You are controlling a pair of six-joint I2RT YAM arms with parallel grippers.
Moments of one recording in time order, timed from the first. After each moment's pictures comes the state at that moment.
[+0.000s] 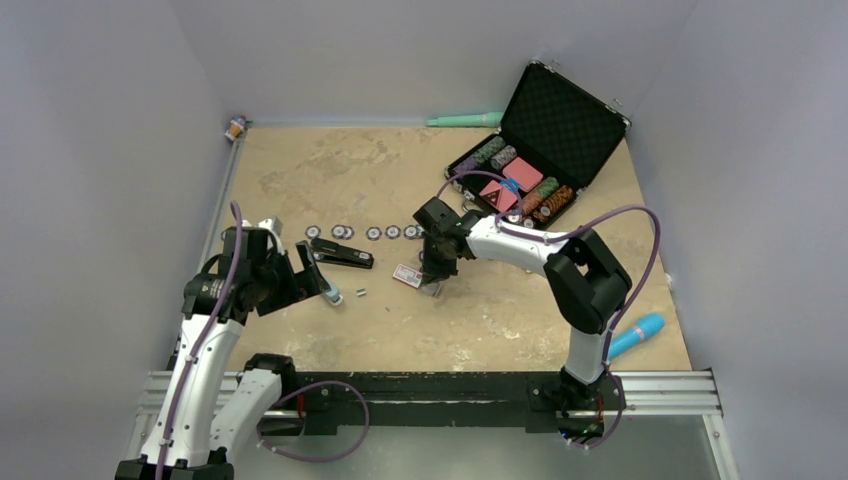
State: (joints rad) left arm -0.10 0.76 0.88 -1.11 0.15 -0.48; right arm 0.80 1.86 1.27 -0.58 -0.02 0.85
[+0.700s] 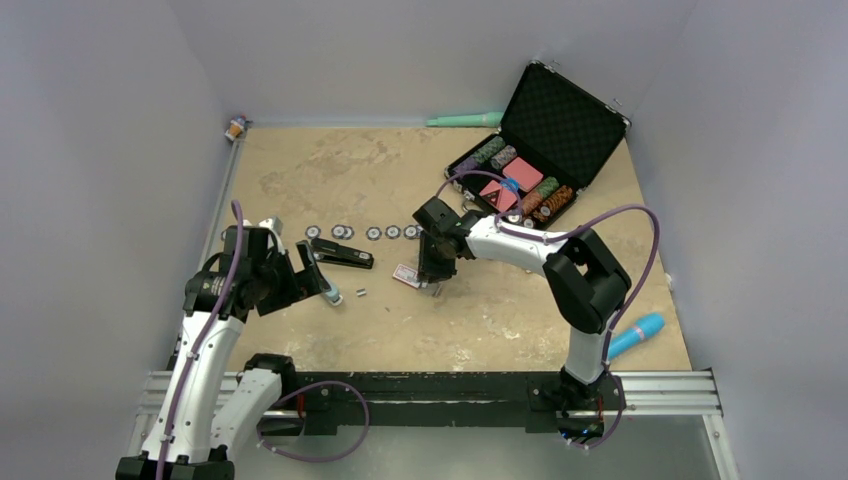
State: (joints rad) left arm -0.09 0.77 0.88 -1.11 0.16 -0.48; right arm 0.80 1.86 1.27 -0.56 -0.03 0.85
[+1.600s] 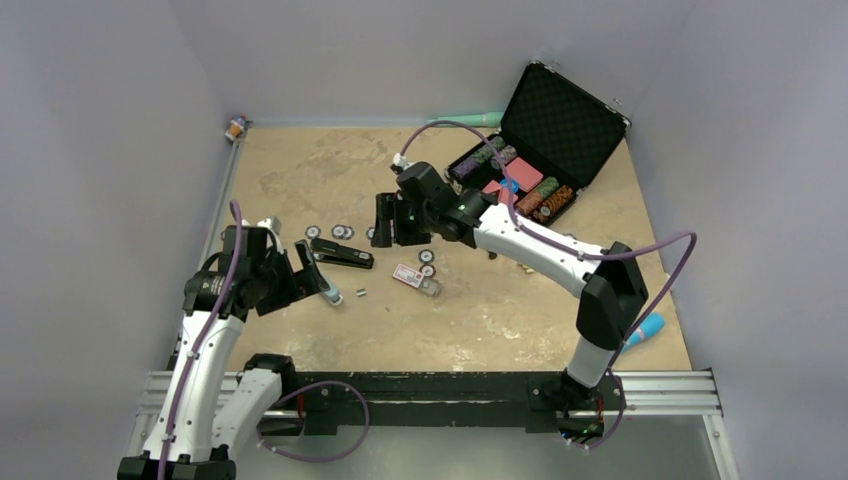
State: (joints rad) left arm -0.08 0.77 0.88 -1.11 0.16 -0.48; right arm 0.87 1.75 1.52 -0.54 -0.07 0.69
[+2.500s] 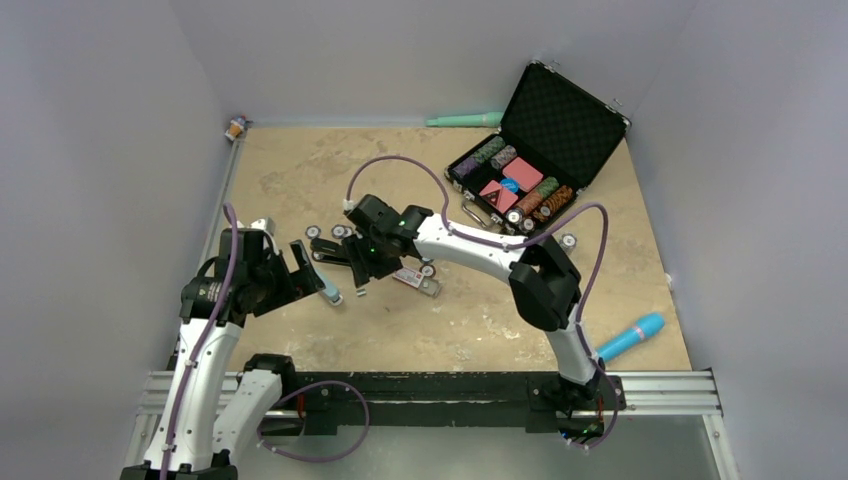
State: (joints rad) left arm -0.07 0.74 0.88 -1.12 0.12 -0.48; right arm 1.00 2.06 1.74 -0.68 -0.10 0.54
